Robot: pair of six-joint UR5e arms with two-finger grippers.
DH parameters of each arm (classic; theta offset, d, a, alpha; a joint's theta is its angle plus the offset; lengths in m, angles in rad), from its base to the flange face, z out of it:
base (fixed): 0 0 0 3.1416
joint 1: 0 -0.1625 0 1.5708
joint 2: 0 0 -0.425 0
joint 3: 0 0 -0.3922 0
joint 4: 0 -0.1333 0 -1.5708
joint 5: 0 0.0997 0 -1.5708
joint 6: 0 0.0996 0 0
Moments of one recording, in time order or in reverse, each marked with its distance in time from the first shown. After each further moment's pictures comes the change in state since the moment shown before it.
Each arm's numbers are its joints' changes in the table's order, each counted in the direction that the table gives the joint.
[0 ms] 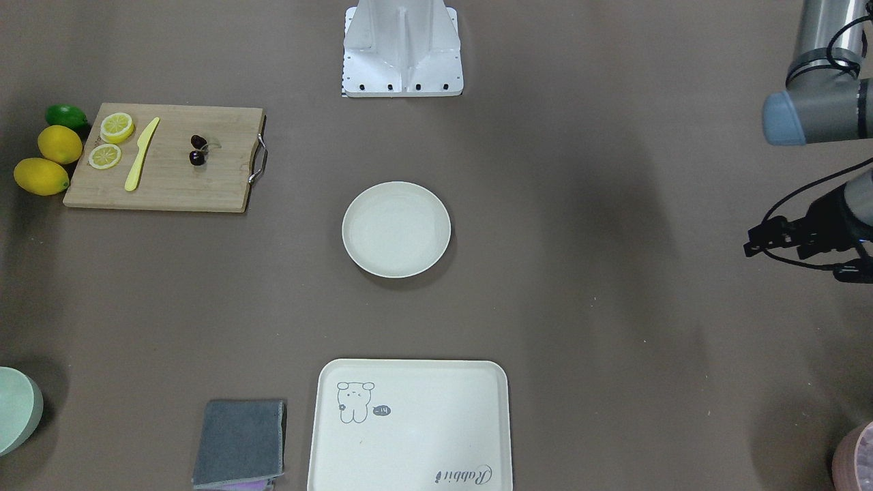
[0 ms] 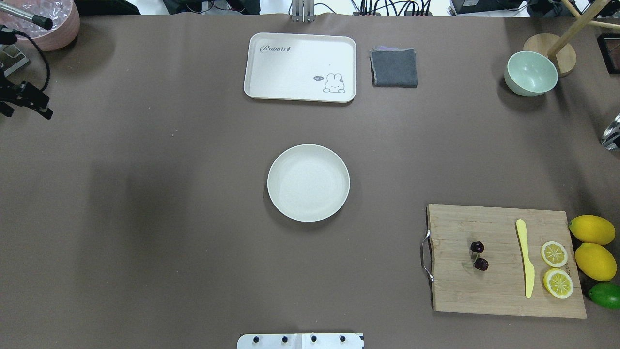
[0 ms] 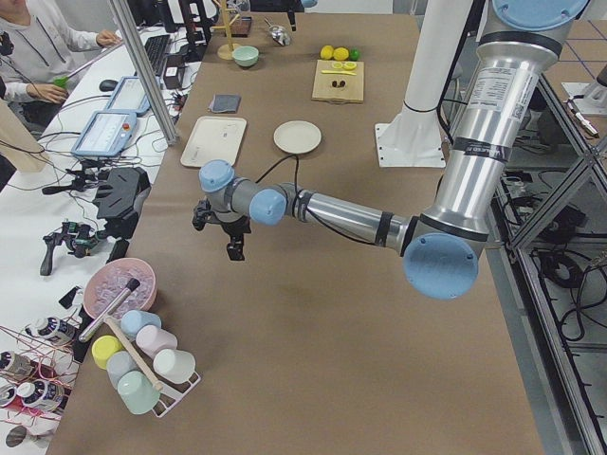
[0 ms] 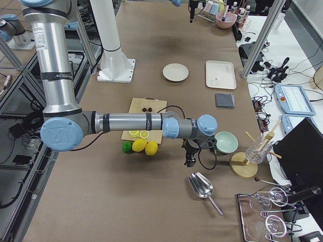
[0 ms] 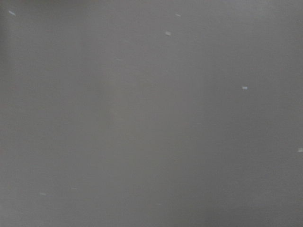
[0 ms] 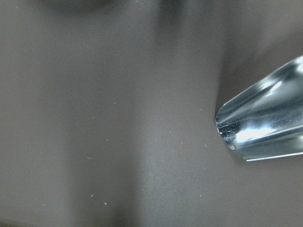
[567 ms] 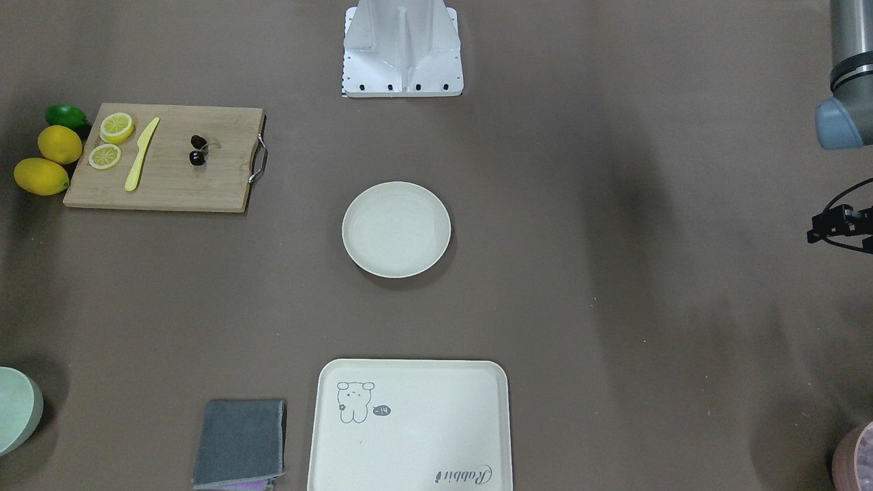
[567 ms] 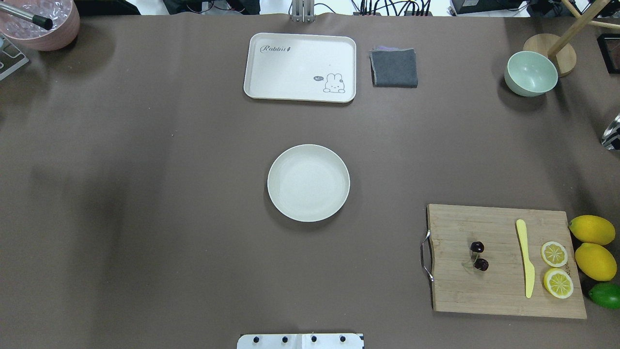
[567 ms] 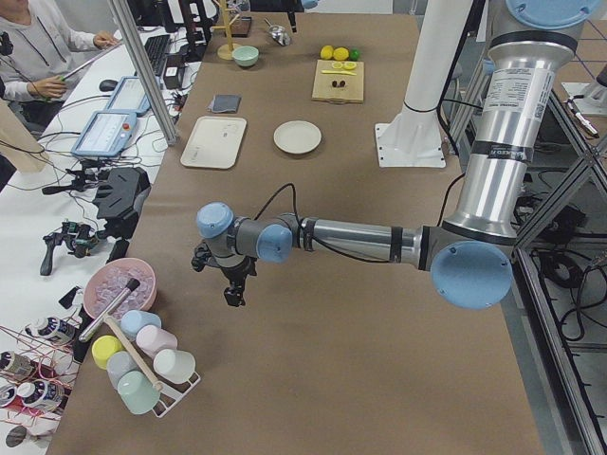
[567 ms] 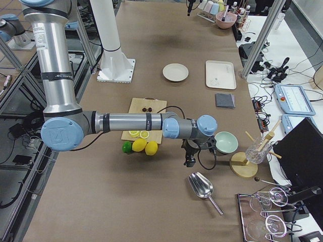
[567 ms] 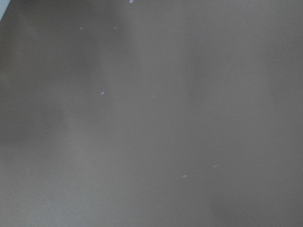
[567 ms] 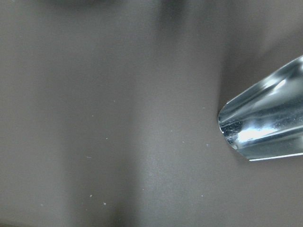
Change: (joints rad) left arm 0.064 -0.061 -0.075 -0.001 0.033 0.232; right arm 0.009 0.000 -0.001 -0.004 -0.002 0.020
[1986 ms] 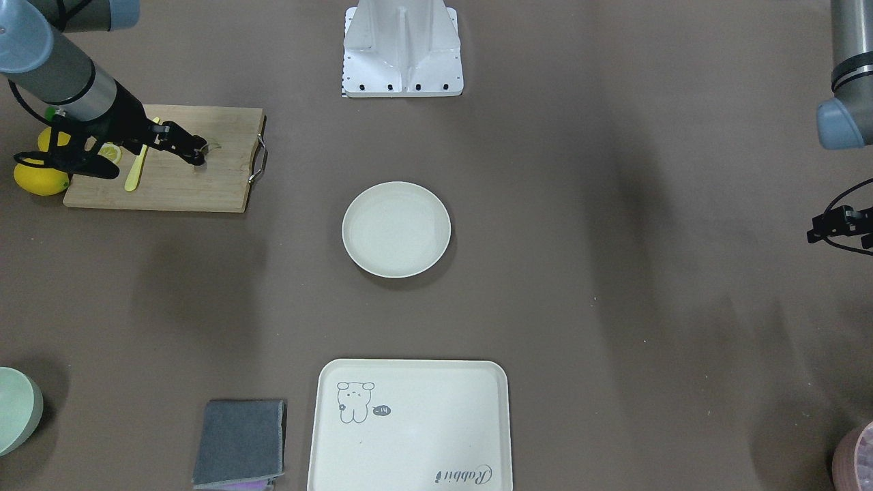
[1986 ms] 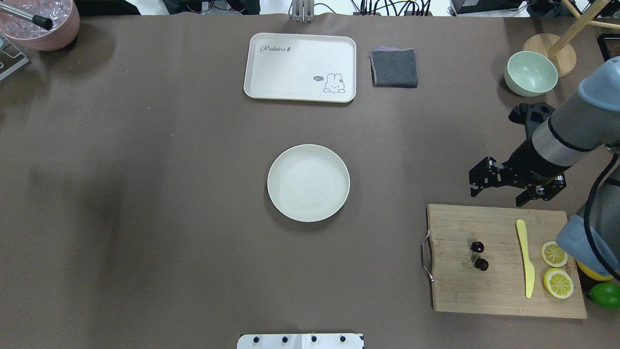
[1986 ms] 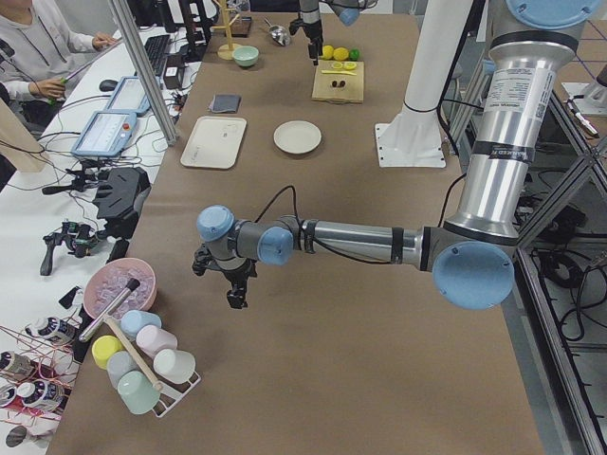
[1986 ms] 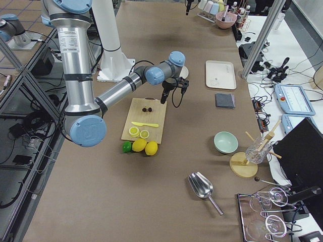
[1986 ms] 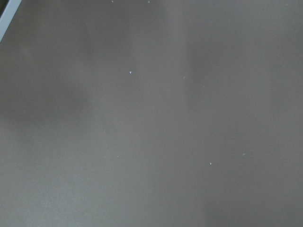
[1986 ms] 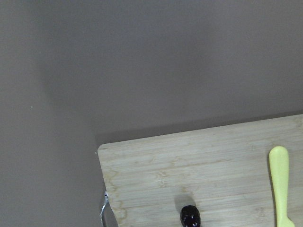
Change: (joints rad) left arm -0.003 -0.002 -0.004 0.004 -0.011 -0.056; right arm 0.591 0.029 -0.590 -0.006 -0.110 1.157
